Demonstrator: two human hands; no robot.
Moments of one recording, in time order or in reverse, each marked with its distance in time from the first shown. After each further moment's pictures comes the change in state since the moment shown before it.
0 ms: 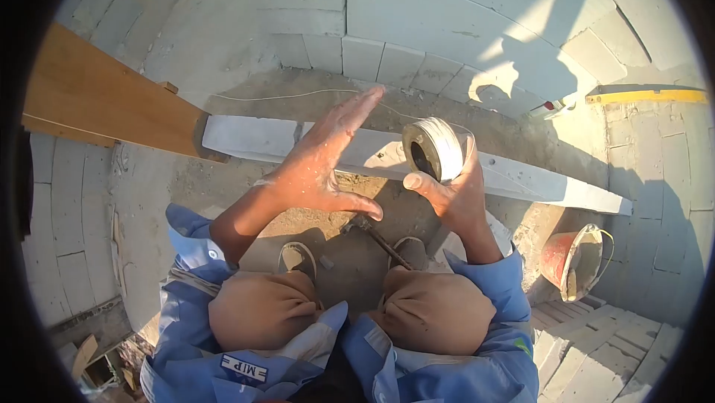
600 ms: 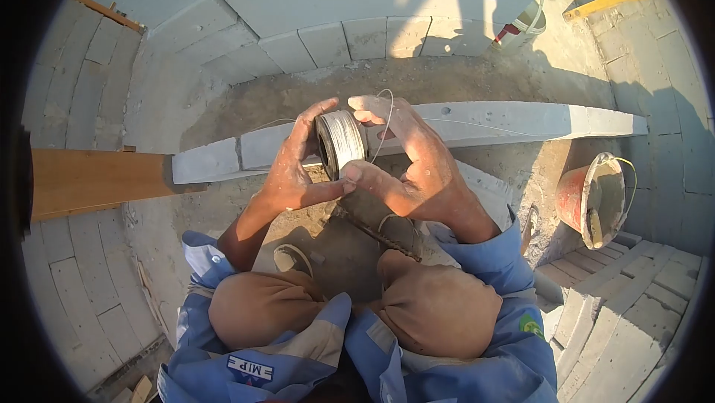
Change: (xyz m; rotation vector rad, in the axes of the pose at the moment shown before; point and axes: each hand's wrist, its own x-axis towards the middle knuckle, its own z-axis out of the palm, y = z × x) left_hand 0.017 0.003 0.090 -0.435 -0.177 -0.347; right_hand -0.019 -0.005 -0.056 -0.112 -0.023 -0.256
